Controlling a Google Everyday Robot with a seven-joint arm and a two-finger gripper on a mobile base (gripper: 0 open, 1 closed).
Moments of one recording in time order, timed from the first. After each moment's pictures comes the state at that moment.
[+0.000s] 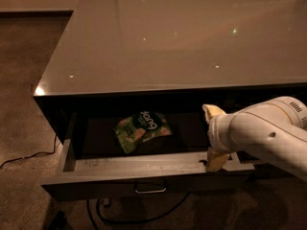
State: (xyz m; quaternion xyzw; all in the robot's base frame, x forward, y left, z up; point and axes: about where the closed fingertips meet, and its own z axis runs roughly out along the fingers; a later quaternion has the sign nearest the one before) arm 0.495 -0.172 0.720 -0.68 0.68 -0.14 0.25
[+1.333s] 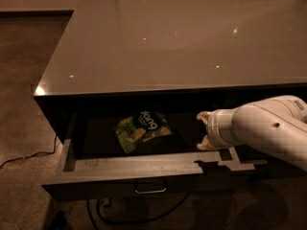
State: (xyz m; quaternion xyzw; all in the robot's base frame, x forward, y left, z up) arm 0.509 -0.163 0.723 -0.68 0.67 -0.12 0.28
